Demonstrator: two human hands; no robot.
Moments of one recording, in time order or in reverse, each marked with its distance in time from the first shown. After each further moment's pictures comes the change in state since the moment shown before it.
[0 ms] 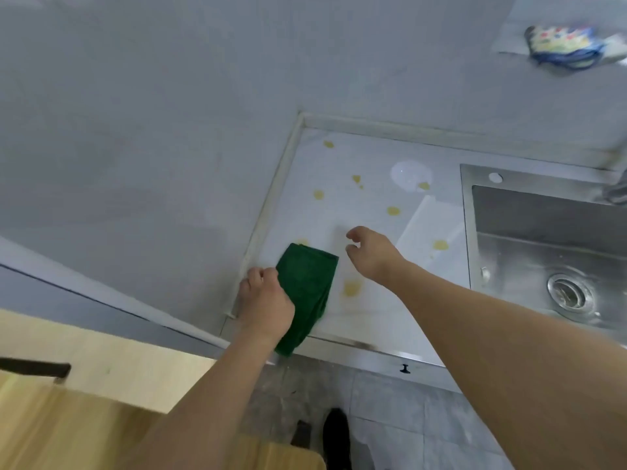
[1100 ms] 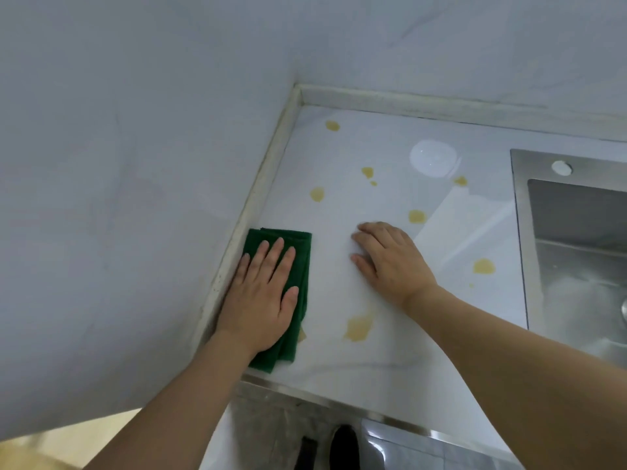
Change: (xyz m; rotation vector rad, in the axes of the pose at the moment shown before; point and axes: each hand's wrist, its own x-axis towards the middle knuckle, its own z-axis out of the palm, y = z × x) left_hand 0.104 -0.018 0.056 0.296 0.052 0.395; right_hand 0.112 0.095 0.034 -0.448 0.265 -0.516
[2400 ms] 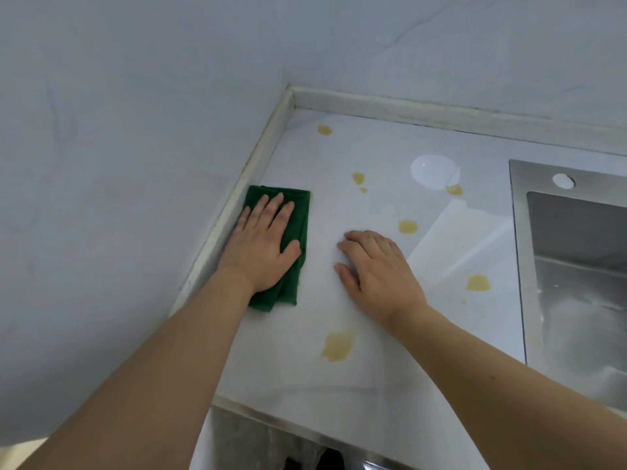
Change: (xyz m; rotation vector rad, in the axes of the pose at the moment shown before) left_hand 0.101 0.005 -0.011 0.013 0.006 -0.048; right_hand -0.003 0.004 0.008 0.010 0.084 -0.039
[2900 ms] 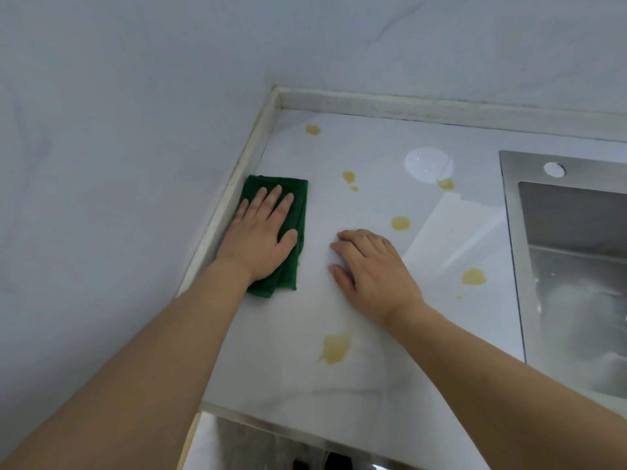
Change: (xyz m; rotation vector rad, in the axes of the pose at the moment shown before) left_hand 0.026 -0.001 -0.003 0.017 -0.014 0.053; right_hand 0.001 0.001 -0.001 0.016 -0.014 0.024
